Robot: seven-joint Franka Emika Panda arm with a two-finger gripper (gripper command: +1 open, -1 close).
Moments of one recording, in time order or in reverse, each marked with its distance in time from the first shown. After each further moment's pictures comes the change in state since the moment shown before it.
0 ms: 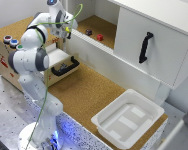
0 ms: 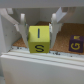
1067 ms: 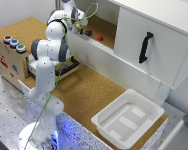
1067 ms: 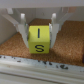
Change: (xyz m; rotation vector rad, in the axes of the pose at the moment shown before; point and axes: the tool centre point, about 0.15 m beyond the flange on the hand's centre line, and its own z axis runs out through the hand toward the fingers) arm 0.062 0.007 0.086 -0.057 0.017 0.041
